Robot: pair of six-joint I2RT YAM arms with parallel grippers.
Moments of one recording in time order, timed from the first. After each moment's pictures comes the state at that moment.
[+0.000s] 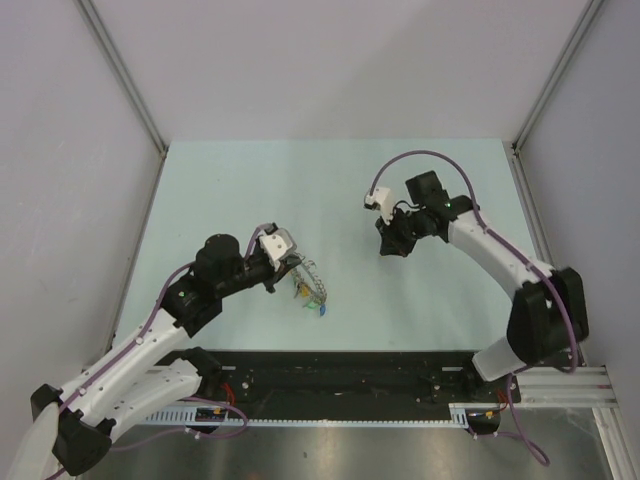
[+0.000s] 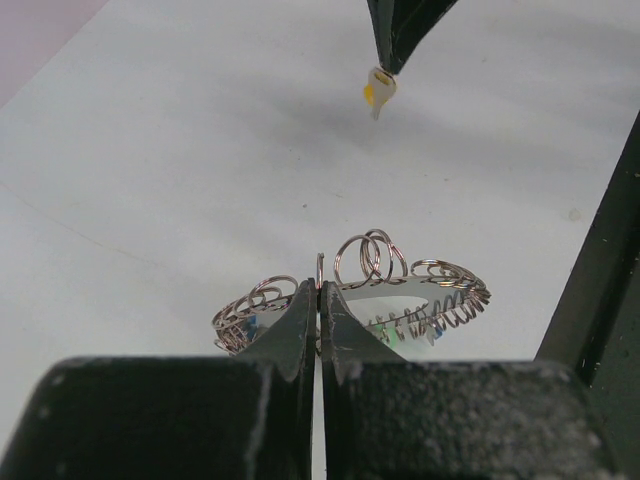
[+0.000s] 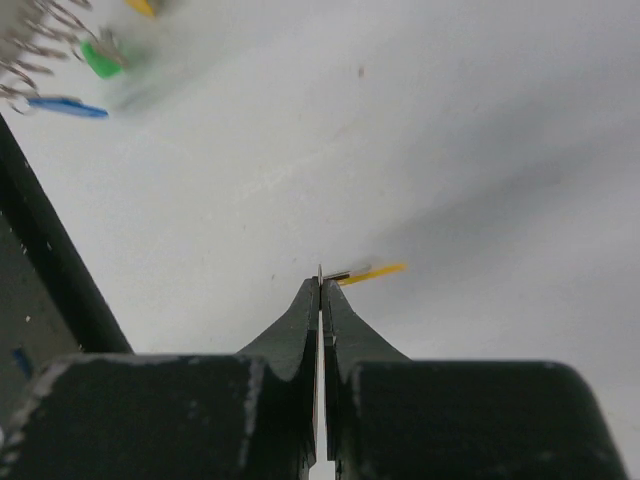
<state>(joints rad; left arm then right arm) -0.65 0.79 0.68 -0.21 0.30 0.24 0.39 1.59 1.22 -0.74 -0.54 -0.54</state>
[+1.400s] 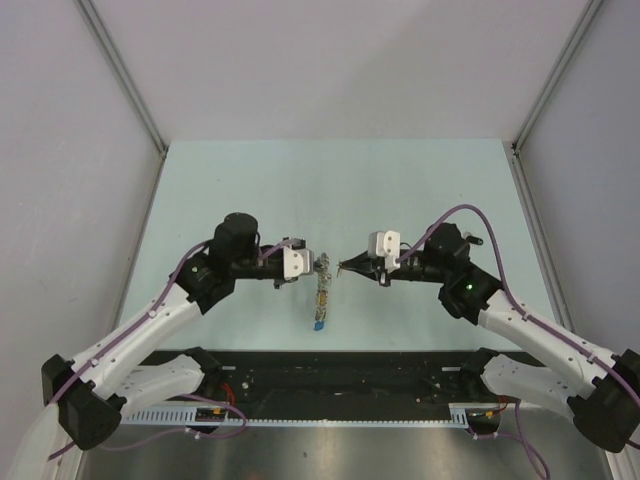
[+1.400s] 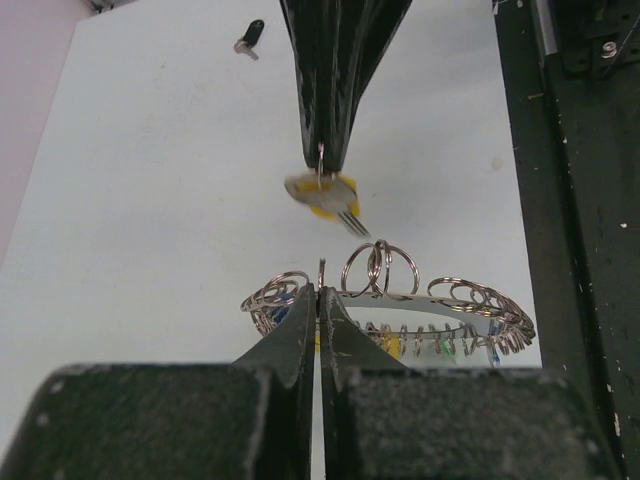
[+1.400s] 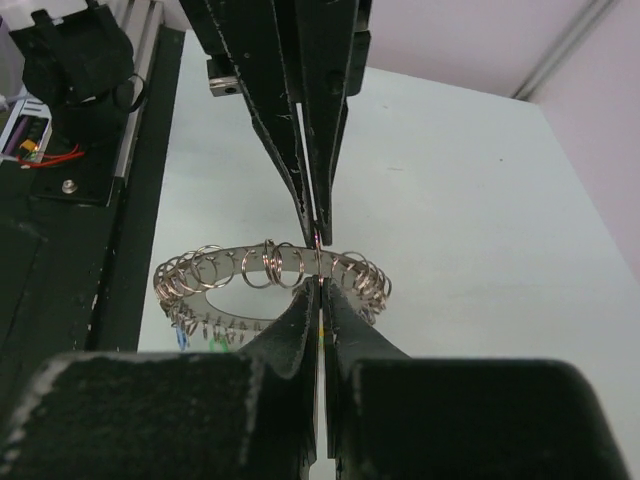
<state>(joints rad) -0.66 0.98 0.87 -0.34 0.68 0.66 0.71 0.96 0.74 0.13 -0.70 -0.37</state>
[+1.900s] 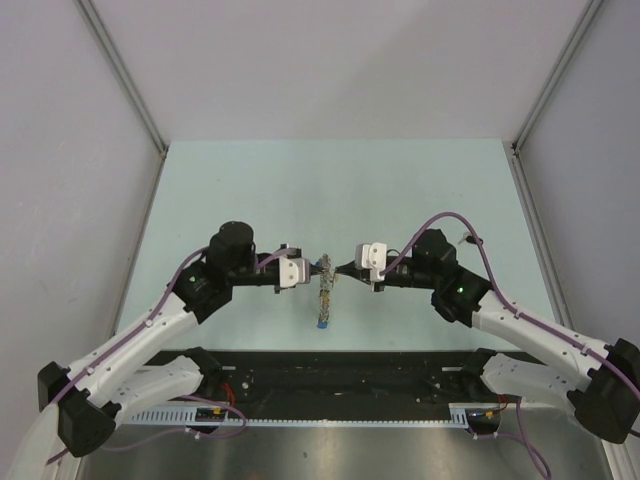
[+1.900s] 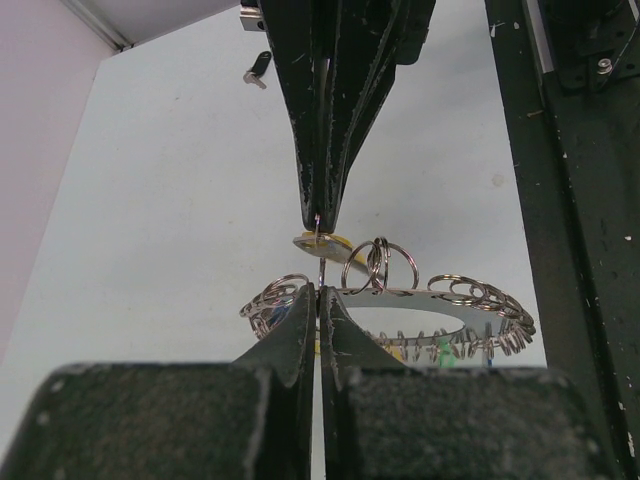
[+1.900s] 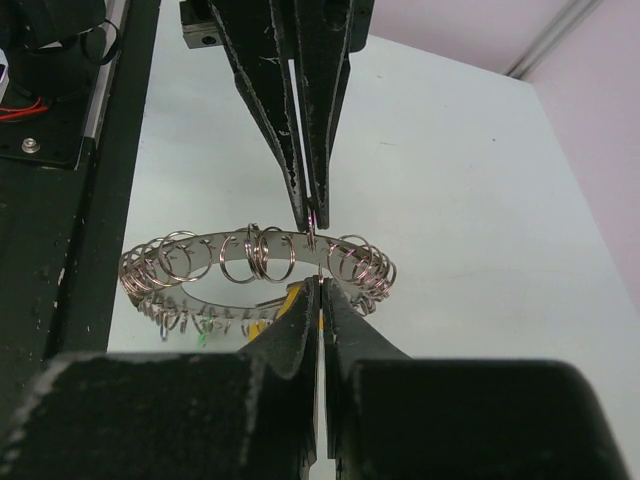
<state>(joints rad) -0.69 0.92 0.79 -0.24 0.69 0.65 0.81 1.01 0.72 0.12 -0.58 -0.49</state>
